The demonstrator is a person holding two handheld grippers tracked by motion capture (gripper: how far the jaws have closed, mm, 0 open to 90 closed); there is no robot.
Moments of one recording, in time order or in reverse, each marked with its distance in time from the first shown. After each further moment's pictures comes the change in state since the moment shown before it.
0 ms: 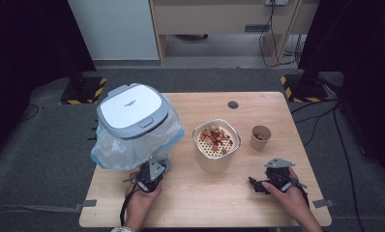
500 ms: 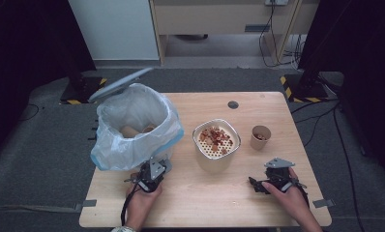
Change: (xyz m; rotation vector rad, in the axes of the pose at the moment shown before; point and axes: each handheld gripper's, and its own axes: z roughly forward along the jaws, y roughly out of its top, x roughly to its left) left arm 0.000 -0.004 0.006 0.019 -0.015 -0.019; right arm 0.000 0.000 0.000 0.000 0.000 0.000
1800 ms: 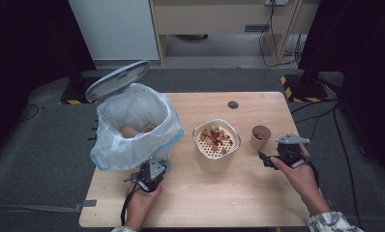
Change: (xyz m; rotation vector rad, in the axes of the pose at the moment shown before) left arm 0.001 -0.001 0.000 -0.005 -0.008 -0.012; right arm -0.042 0.068 -0.028 -0.118 -0.069 -0.007
